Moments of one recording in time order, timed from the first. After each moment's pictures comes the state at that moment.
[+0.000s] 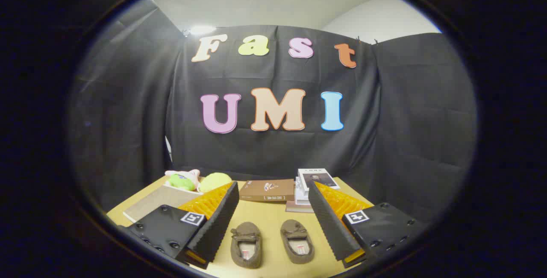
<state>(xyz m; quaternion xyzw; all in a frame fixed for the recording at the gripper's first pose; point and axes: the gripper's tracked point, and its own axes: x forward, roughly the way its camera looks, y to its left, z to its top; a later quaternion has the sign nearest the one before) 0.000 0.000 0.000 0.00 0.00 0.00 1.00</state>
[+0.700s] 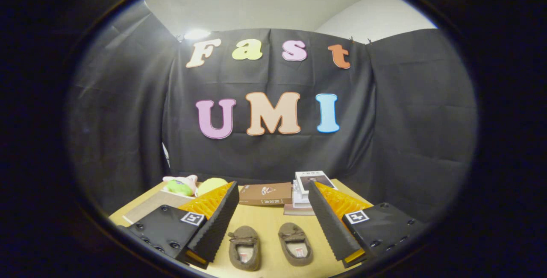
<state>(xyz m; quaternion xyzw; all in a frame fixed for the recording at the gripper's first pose) 0.000 -0.016 0.008 0.02 -0.01 -0.01 1.00</state>
